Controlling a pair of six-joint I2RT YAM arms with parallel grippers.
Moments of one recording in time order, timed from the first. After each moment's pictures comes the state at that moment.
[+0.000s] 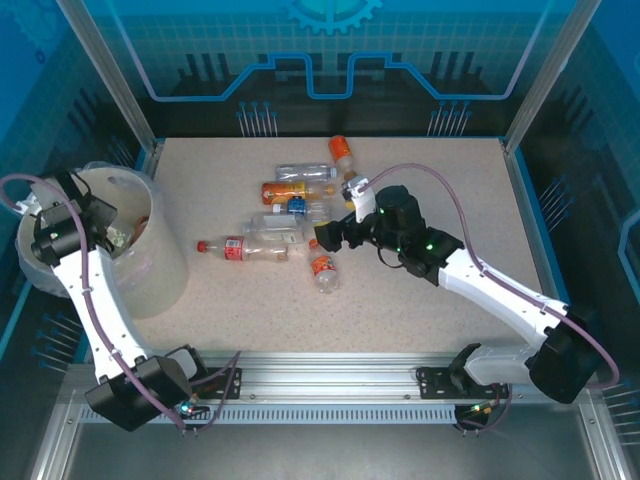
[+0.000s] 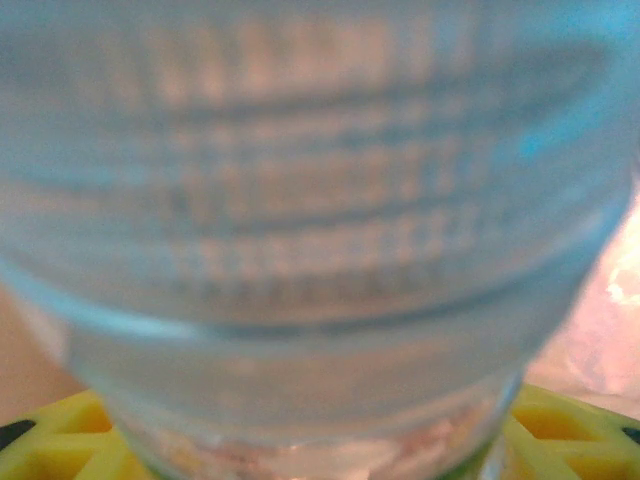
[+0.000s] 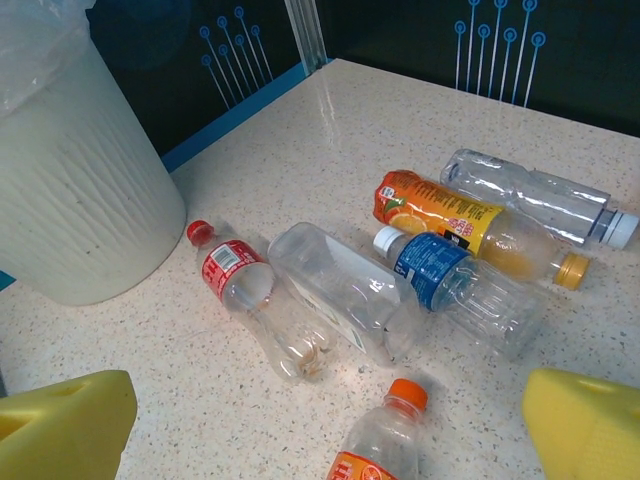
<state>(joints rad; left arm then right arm) 0.62 1.12 1.36 -0.98 -0.13 -0.56 0.70 1.27 1.02 -0.15 -0.14 0.17</state>
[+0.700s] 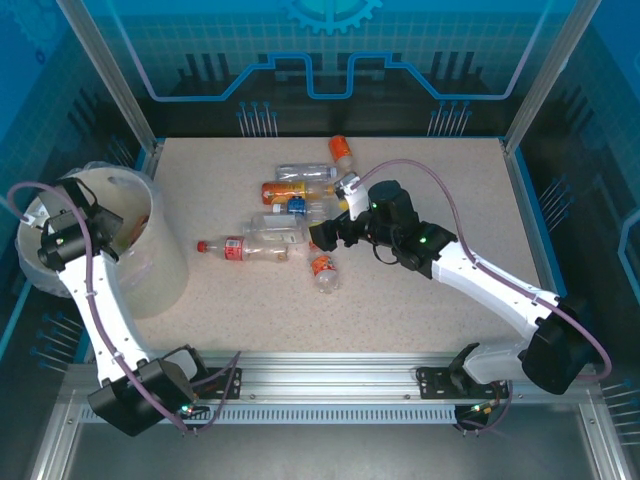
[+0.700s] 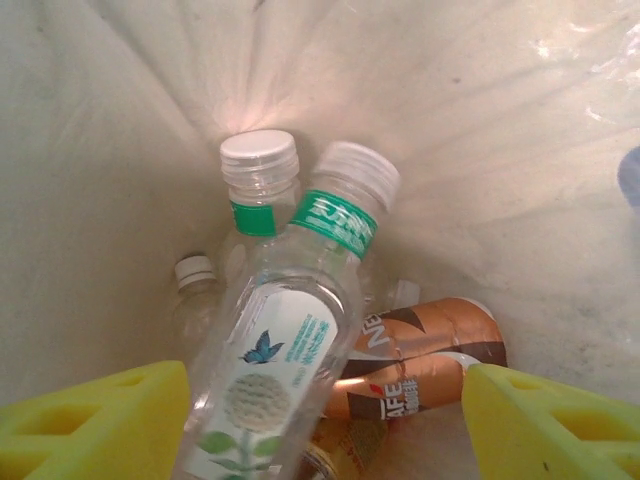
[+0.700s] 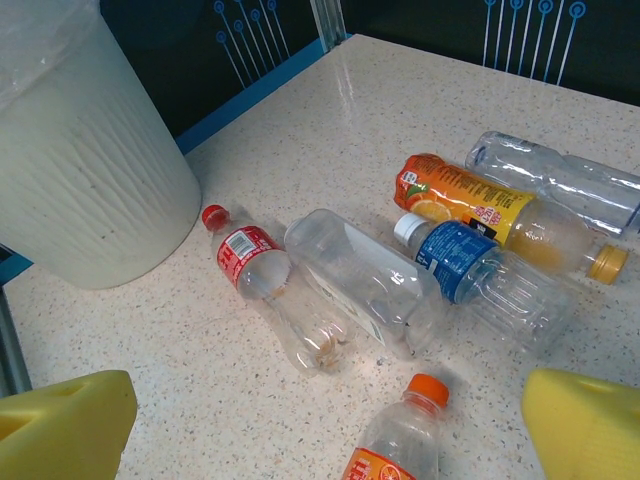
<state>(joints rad) 0.62 1.09 1.29 -1.00 -0.18 -0.55 0.70 1.33 1.07 -0.19 -0.19 0.17</state>
